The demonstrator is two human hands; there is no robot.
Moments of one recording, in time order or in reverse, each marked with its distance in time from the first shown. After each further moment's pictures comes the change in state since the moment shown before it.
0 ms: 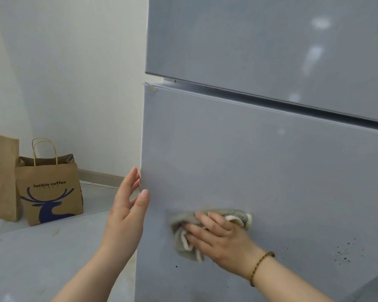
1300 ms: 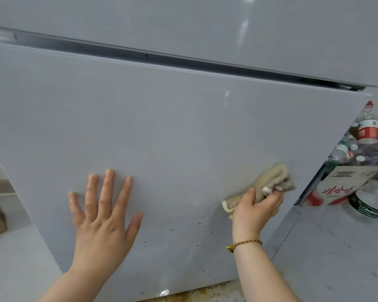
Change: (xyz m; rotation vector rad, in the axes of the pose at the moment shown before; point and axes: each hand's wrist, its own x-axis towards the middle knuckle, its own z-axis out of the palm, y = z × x) left_hand -0.026 -0.075 0.093 1.132 -0.044 0.799; right_hand -0.110 0.050 -0.047 0.348 0.606 2.101
